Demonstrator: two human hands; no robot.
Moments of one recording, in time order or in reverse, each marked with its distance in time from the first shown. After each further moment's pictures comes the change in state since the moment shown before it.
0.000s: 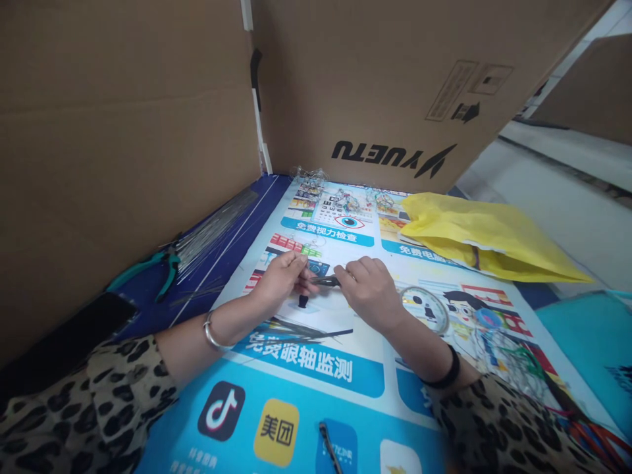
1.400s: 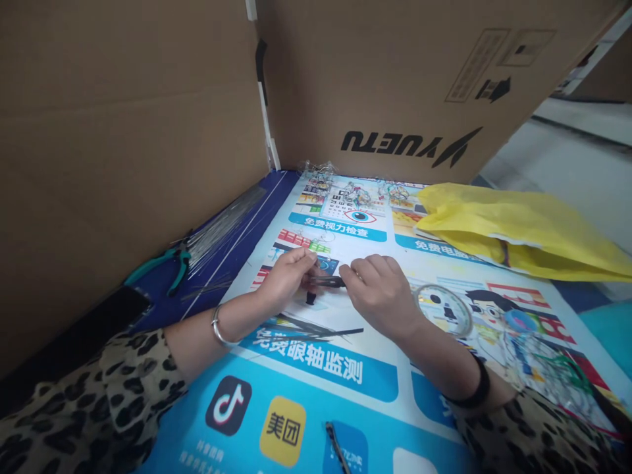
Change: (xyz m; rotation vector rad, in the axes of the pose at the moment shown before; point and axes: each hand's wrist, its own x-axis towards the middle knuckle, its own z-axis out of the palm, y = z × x) left_hand -0.003 0.000 0.000 0.006 -0.057 0.033; right_hand 0.005 -0.007 -0.016 0.048 0.040 -0.016
